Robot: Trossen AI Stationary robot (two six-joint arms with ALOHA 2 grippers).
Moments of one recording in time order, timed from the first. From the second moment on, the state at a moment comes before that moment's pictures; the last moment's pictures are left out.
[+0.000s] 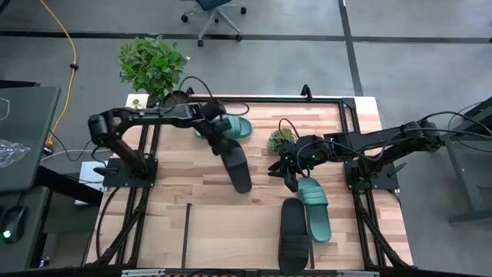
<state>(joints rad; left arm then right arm) 0.57 1.56 0.99 -0.44 0.65 -0.24 0.15 1.27 1.07 -0.35 -0.04 0.47</state>
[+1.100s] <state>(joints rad) 0.46 1.44 1.40 -0.45 0.30 -0.16 0.15 1.03 1.07 -0.18 0.26 0.48</state>
